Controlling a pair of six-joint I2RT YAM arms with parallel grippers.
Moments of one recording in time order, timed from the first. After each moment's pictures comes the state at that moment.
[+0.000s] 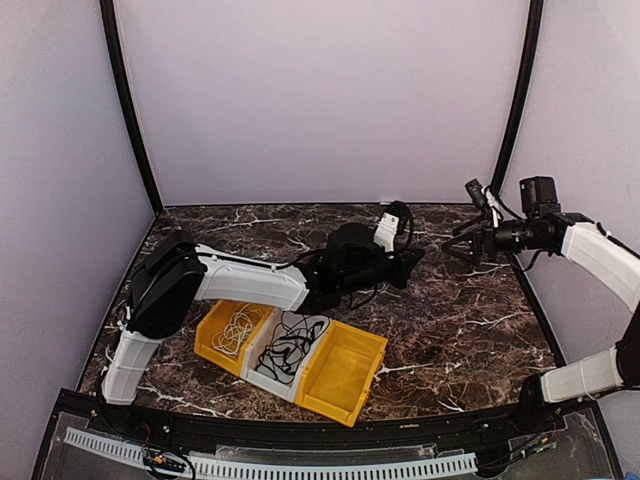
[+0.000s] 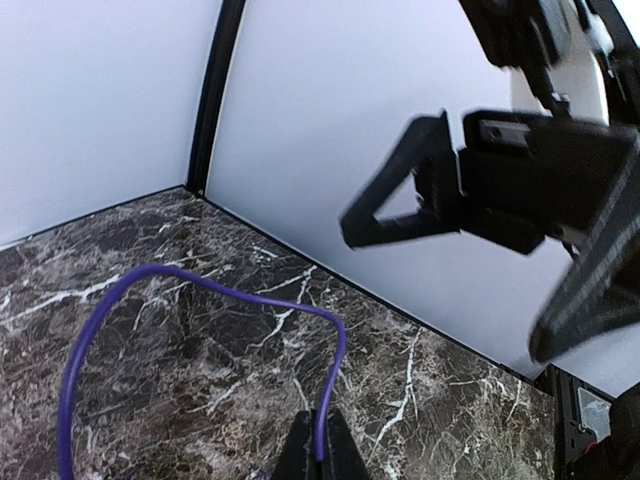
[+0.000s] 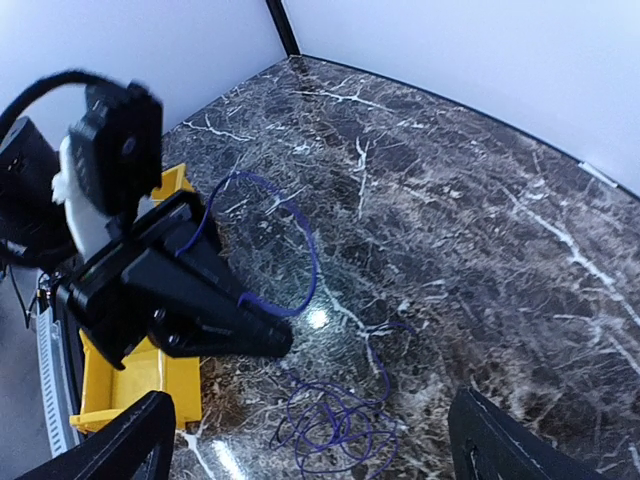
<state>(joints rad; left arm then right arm) -1.07 2.27 1.67 0.52 -0.01 -0.28 0.06 1.23 1.00 -0.52 -0.90 -0.34</state>
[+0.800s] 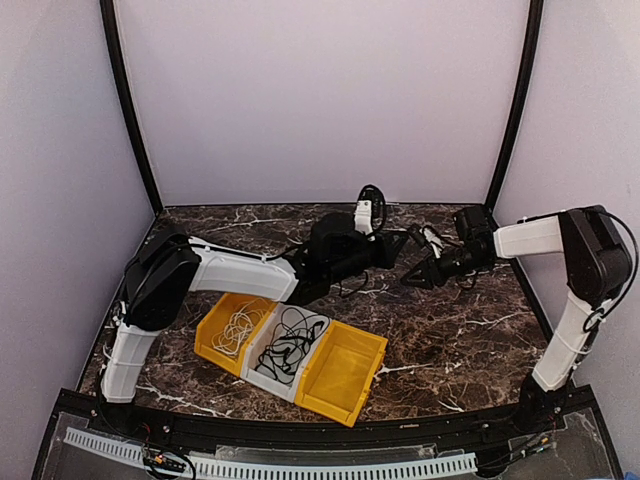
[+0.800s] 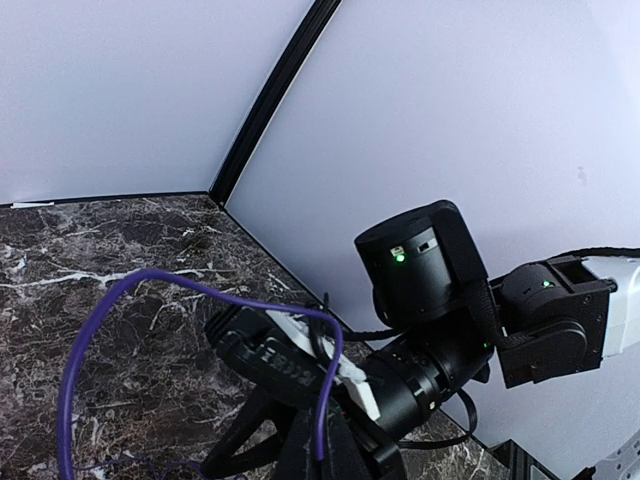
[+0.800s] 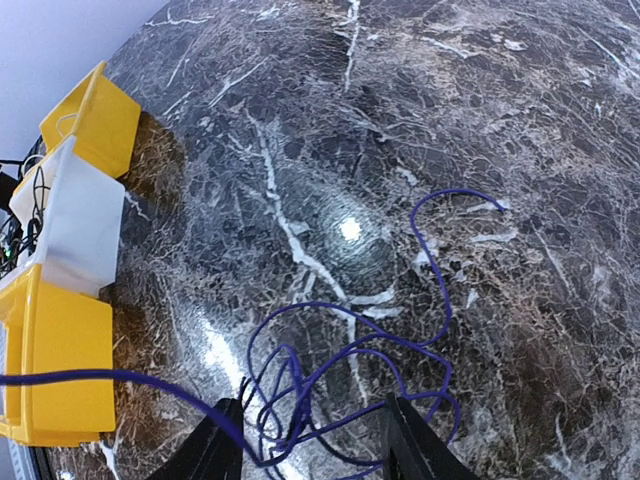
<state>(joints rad) -1.00 2.24 1.61 0.61 -0.01 -0.54 0.25 1.75 0.99 -0.24 -0.78 -0.33</state>
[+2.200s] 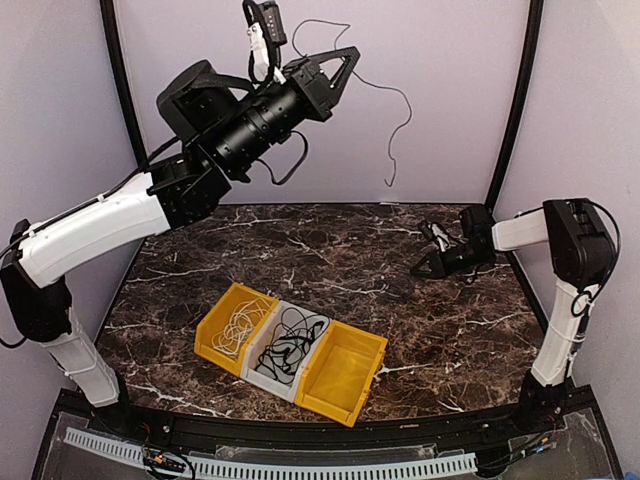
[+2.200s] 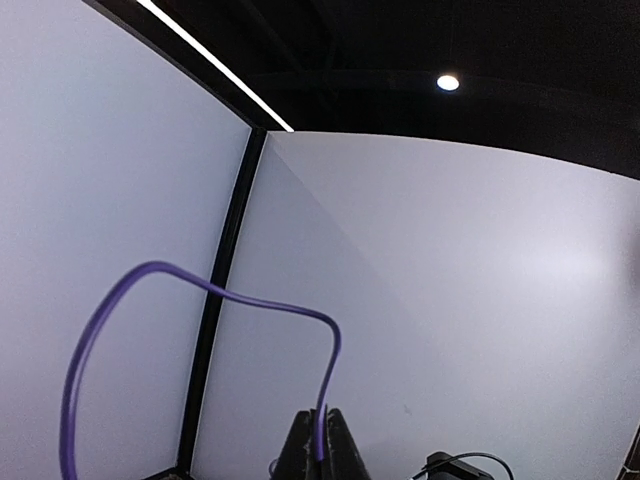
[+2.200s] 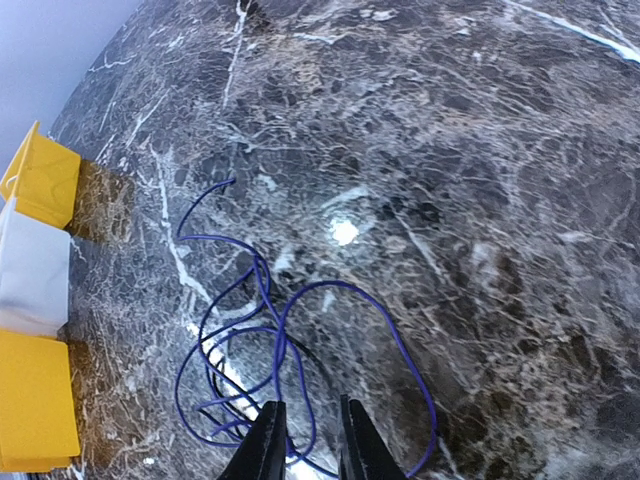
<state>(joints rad) -1.04 1.67 1.77 0.41 -0.03 -0.27 0.16 1.92 1.10 -0.22 -0.79 -0.25</state>
